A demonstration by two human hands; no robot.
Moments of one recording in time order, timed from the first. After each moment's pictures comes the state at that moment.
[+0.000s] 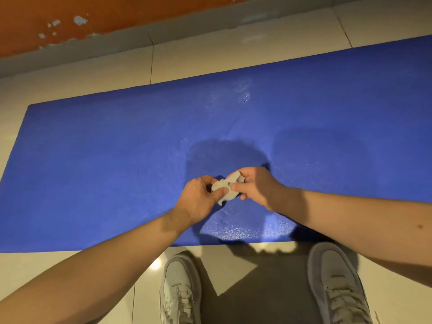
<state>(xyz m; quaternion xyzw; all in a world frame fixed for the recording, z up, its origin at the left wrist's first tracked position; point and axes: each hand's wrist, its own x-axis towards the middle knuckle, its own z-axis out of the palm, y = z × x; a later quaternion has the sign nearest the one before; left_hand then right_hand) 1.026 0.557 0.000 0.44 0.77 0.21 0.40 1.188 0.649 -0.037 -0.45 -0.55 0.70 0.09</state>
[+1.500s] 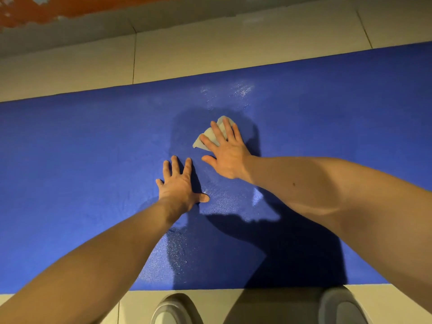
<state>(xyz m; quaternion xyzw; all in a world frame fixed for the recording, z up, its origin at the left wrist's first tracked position) 0.945 0.657 -0.066 0.47 0.83 -0.13 0.28 1.071 0.798 -0.117 -0.33 -0.94 0.06 -0.10</state>
